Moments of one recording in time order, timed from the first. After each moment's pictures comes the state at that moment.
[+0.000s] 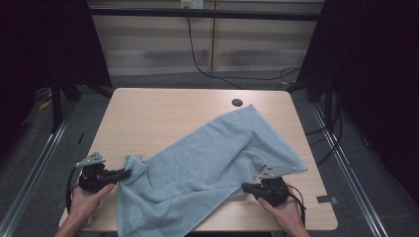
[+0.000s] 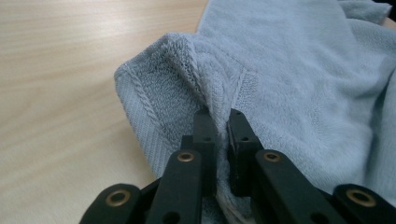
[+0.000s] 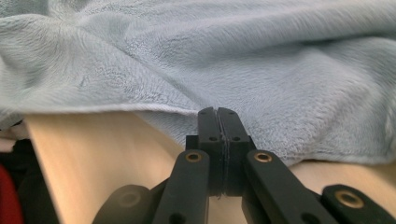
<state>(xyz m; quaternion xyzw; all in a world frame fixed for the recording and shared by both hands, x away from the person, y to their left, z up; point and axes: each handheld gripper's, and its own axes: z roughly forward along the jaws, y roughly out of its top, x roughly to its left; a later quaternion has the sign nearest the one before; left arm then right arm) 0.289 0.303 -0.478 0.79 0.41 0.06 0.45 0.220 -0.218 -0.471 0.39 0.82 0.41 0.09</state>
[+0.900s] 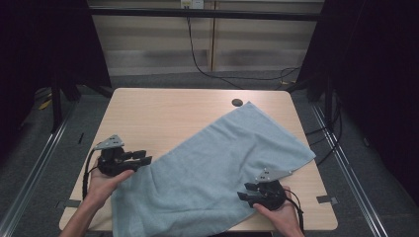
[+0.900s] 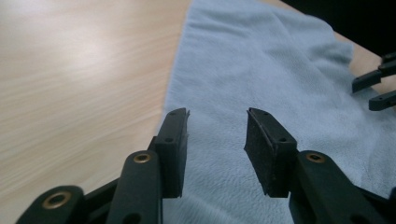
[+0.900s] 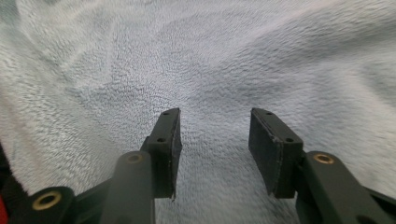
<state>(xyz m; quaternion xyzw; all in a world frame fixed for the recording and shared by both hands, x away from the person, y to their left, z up) 0.326 0.237 -0.444 0.81 0.35 0.05 0.48 0.220 -0.209 -0.487 0.41 0.82 0.39 0.09</state>
